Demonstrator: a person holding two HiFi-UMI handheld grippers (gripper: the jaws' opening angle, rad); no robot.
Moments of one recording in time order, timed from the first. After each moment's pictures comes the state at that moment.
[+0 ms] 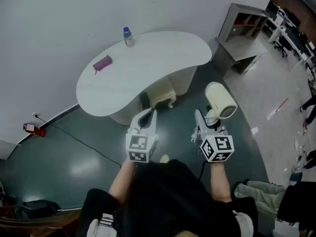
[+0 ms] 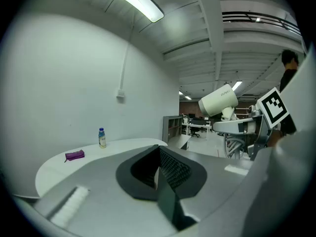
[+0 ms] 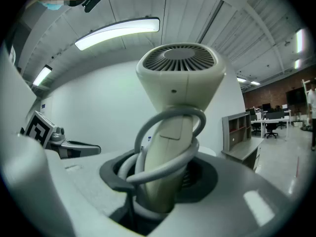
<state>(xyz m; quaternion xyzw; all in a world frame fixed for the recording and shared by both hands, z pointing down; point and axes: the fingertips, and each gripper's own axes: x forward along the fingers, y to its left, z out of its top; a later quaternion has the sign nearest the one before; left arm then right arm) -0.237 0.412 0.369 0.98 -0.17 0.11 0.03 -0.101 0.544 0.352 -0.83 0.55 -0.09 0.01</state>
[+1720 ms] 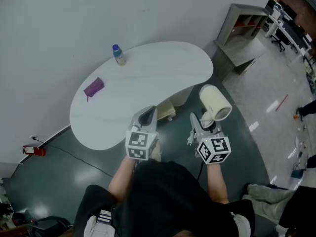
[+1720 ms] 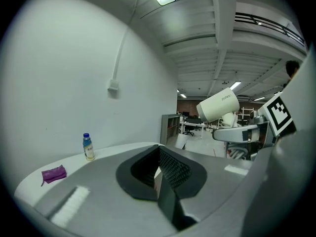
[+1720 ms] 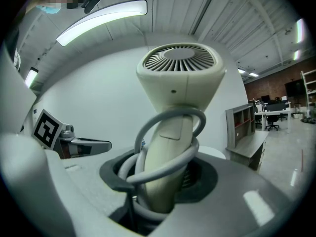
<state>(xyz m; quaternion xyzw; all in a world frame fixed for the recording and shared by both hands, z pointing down) -0.076 0.244 0.366 0.98 -0.12 0.13 0.03 0.023 0.379 0.365 -0.83 0.54 -0.13 0.02</state>
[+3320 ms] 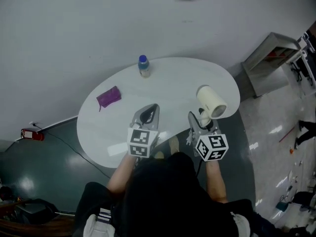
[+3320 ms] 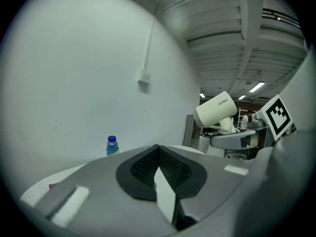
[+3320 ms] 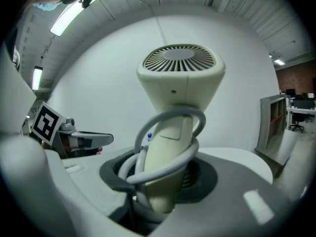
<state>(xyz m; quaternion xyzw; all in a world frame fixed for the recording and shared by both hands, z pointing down) -0.028 0.010 0.390 0.97 -0.22 0.13 0.07 0.087 0.116 0.400 -0.76 0.63 -0.17 -0.03</state>
